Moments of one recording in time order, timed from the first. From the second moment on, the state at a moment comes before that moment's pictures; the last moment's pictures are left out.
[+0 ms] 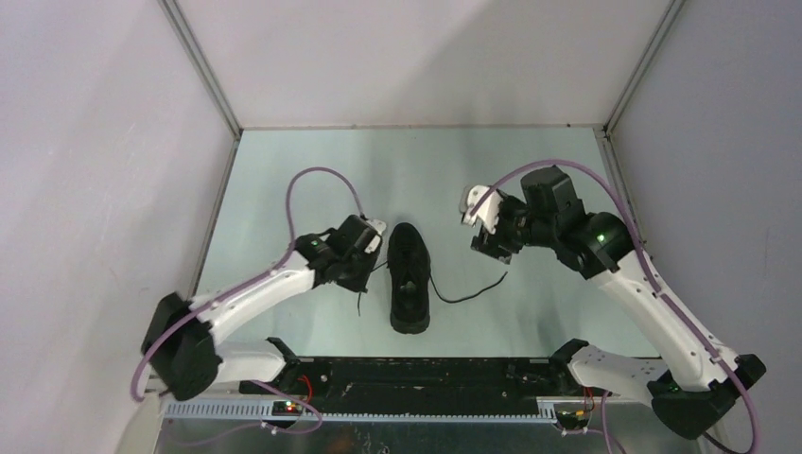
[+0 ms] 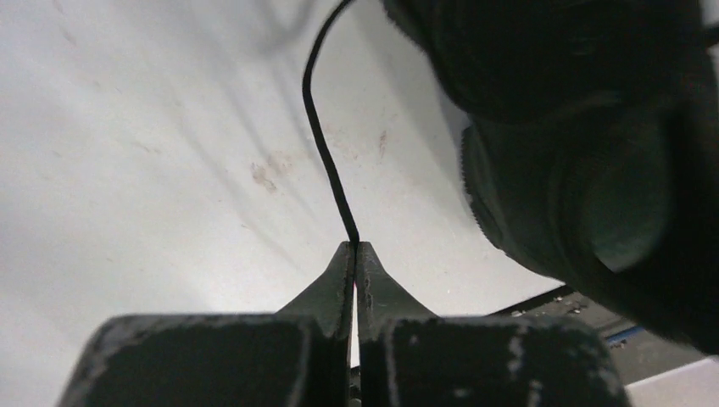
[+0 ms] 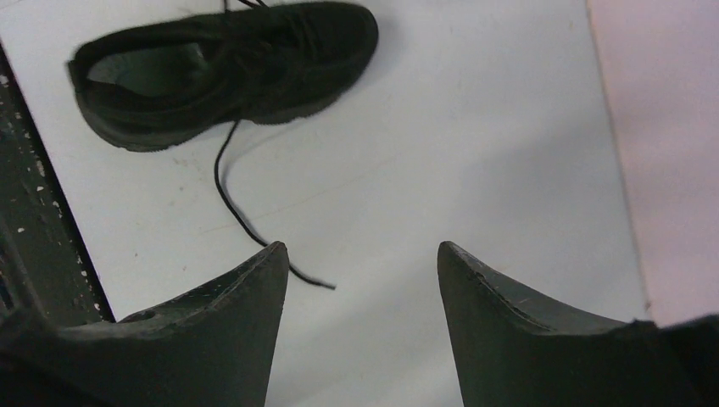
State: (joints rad) left arm -0.74 1.31 0.86 -0.73 -0.07 -0.32; right arm 0.57 1.09 1.27 -0.88 -0.29 -0.65
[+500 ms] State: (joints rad) left arm -0.45 1.23 1.03 -0.82 0.39 -0.19; right arm 1.11 1.24 1.34 -0.74 -0.19 -0.90
